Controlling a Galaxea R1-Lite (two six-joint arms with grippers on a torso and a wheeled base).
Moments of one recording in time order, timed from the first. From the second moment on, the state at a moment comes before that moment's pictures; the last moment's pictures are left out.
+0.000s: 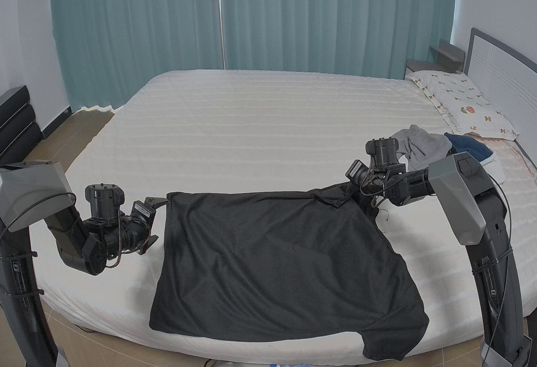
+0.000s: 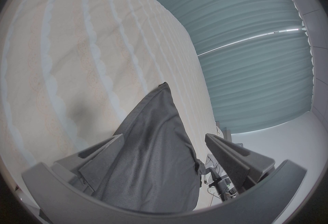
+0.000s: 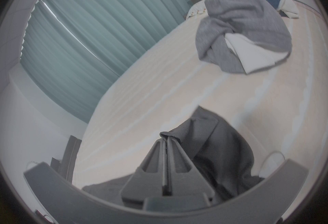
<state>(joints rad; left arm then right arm) -0.04 2.22 -0.67 -1.04 -0.20 -1.18 0.24 2.68 -1.89 -0.29 -0.08 0.80</state>
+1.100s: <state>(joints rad) -0.04 2.22 -0.67 -1.04 -0.19 -1.18 0.21 2.81 -1.99 -0.52 -0.10 0.68</state>
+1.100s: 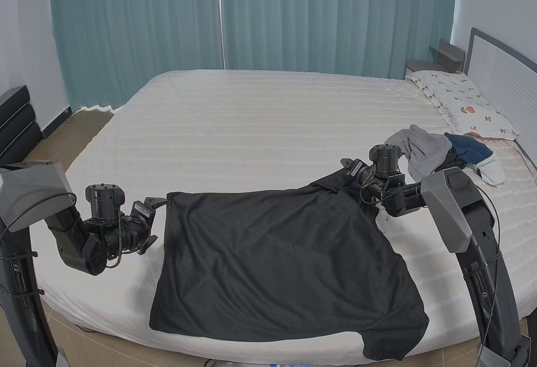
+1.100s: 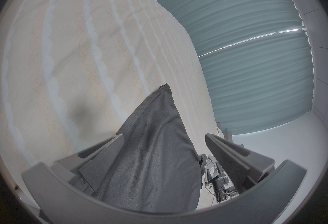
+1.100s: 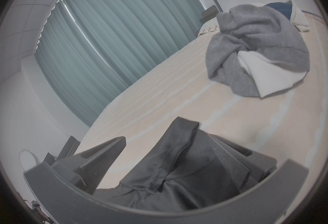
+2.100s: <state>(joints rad) -0.04 2.22 -0.67 -1.04 -0.19 -1.18 0.13 2.60 -1.48 -0.58 0.06 0.66</state>
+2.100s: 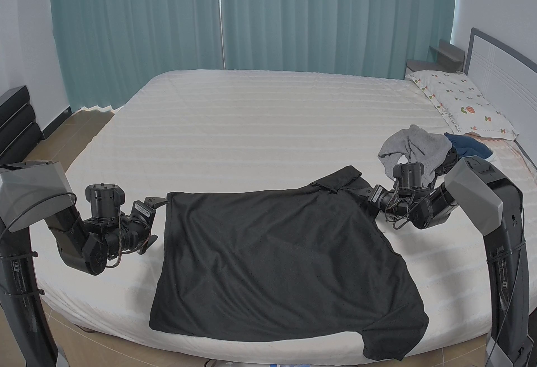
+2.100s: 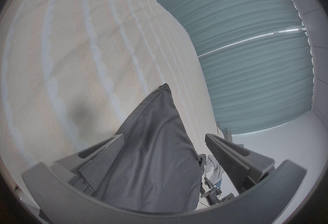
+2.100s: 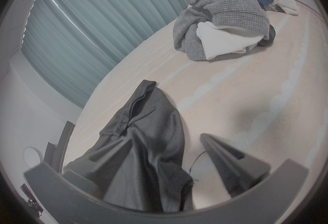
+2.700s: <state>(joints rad) -0.04 2.22 -0.67 -1.04 -0.18 -1.18 0.10 2.59 -1.56 -0.60 0.00 0.62</state>
